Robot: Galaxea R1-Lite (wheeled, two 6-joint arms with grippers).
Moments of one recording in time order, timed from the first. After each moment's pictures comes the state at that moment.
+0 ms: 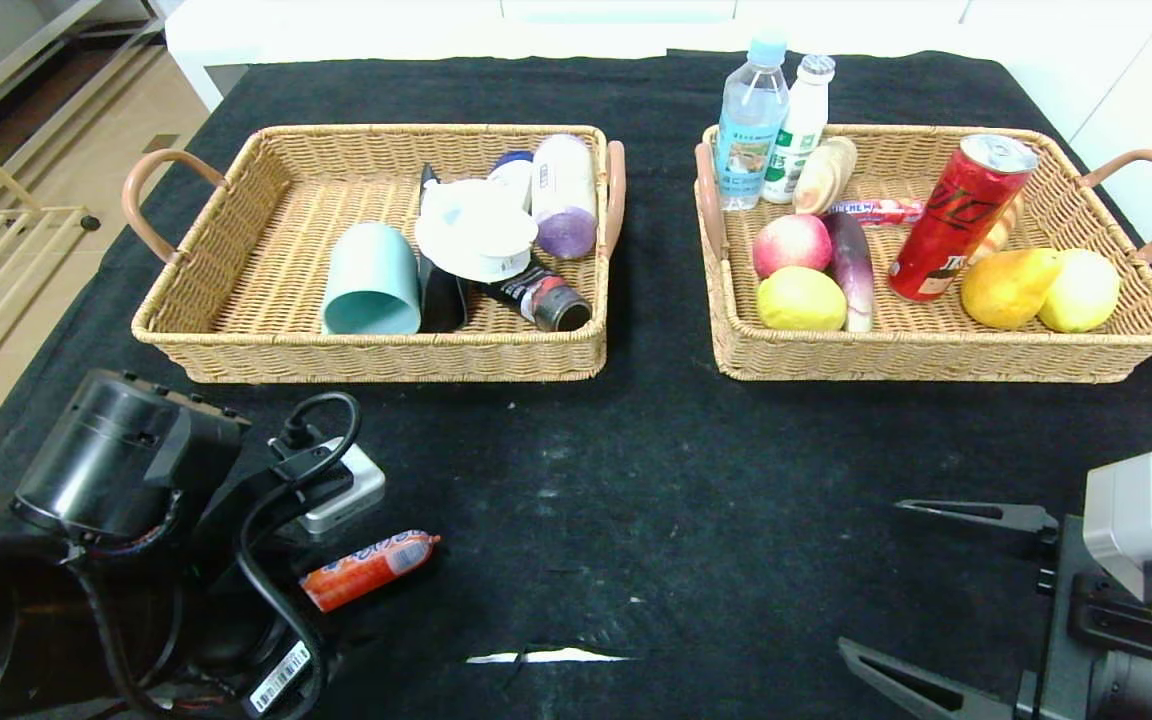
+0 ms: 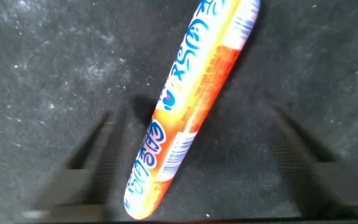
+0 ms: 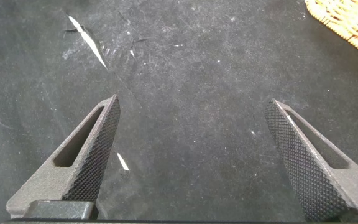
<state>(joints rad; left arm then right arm) -0.47 1.40 -0.81 0.28 0.21 0.33 0.58 1.25 -0.42 -0.57 0.26 -0.28</state>
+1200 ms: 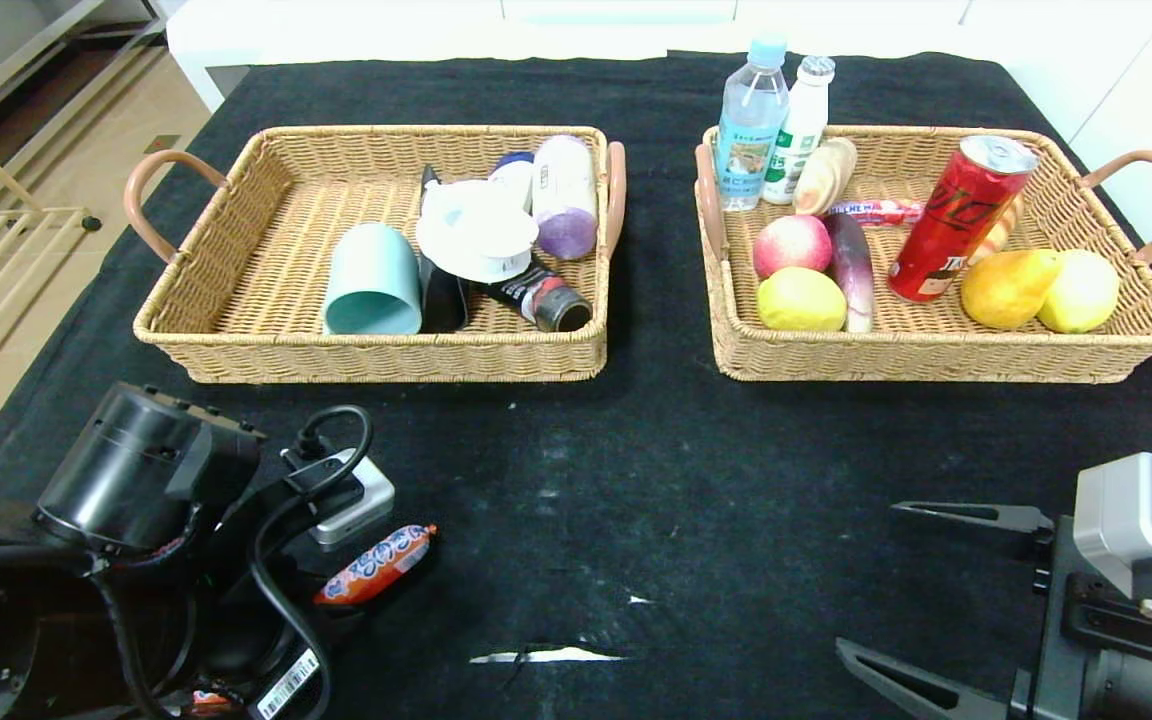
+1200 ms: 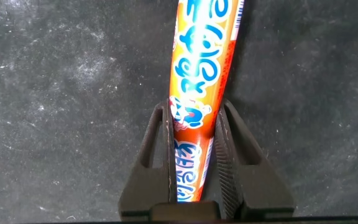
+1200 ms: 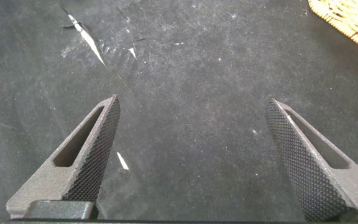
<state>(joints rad) -0.48 1.43 -0.79 0.27 0.21 0.33 0.58 1.26 -0.42 -0.57 0.26 -0.28</state>
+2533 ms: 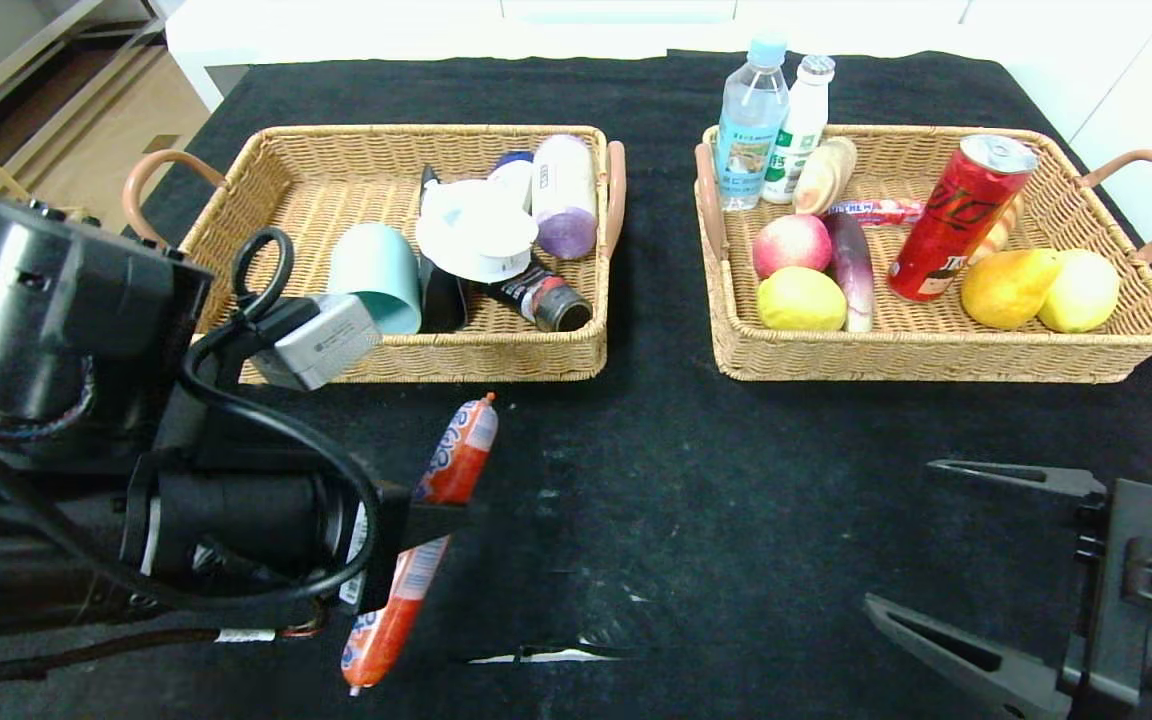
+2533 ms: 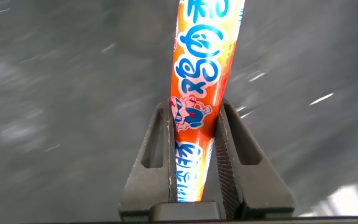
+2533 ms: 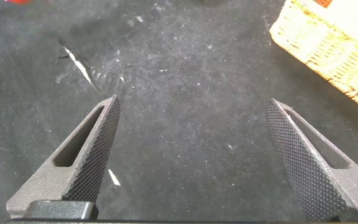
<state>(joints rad) -0.64 1.39 -1.06 0.28 0.01 -0.26 0.55 1.20 -0.45 -0.57 0.26 -0.27</state>
